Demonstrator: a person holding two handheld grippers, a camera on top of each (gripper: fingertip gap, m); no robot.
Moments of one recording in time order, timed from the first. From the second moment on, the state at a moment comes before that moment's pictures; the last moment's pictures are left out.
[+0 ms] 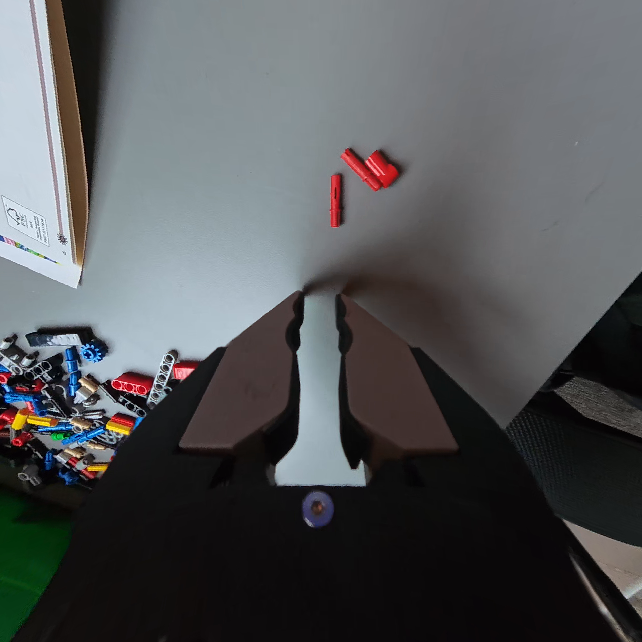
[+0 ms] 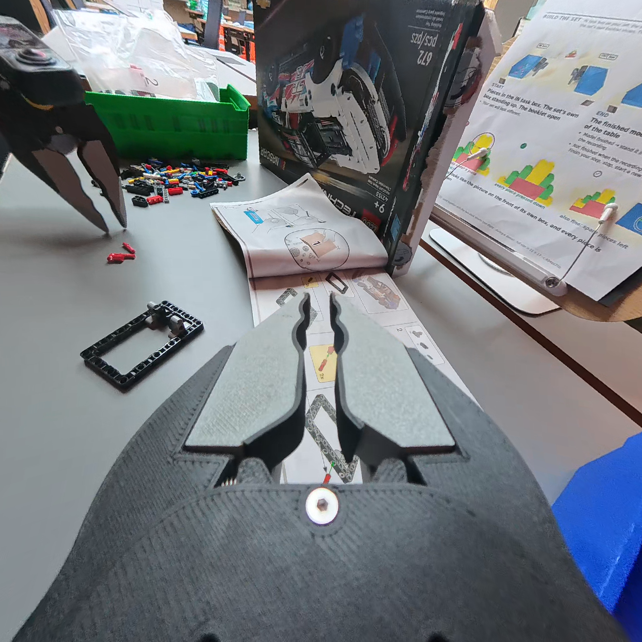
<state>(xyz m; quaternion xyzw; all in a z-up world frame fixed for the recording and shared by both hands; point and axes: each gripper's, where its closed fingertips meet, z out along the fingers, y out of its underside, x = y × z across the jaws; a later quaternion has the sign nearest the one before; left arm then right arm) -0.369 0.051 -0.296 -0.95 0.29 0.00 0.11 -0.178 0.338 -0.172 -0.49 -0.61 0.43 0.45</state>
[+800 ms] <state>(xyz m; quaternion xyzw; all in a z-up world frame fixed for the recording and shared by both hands) -0.338 0.086 -0.296 -0.95 0.27 -0.02 0.12 -0.186 0.320 -0.199 -0.49 -0.65 0.41 0.40</state>
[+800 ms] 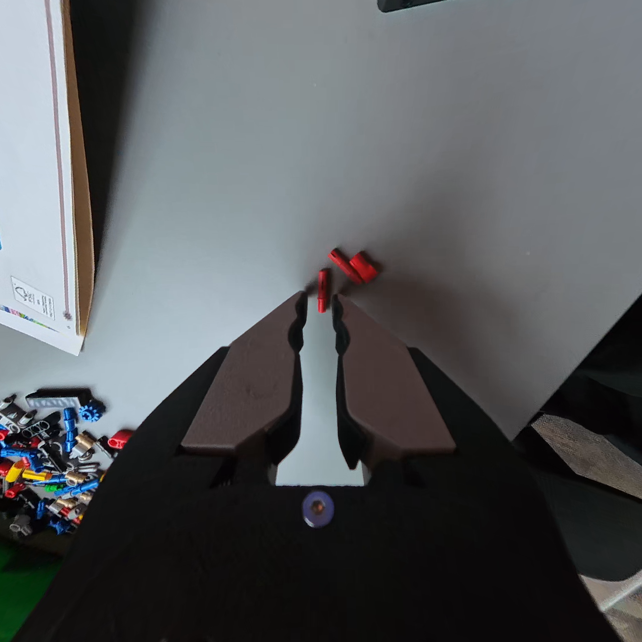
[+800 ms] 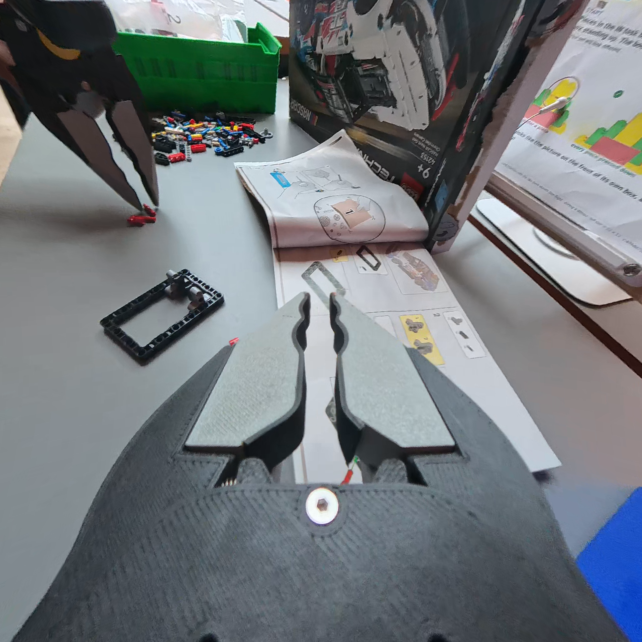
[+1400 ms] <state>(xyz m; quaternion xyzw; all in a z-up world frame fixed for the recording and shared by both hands) -0.263 0.151 -0.238 -0.91 0.28 -0.10 0.30 -0.185 0.234 -0.234 -0.40 -0.75 0.46 0.25</state>
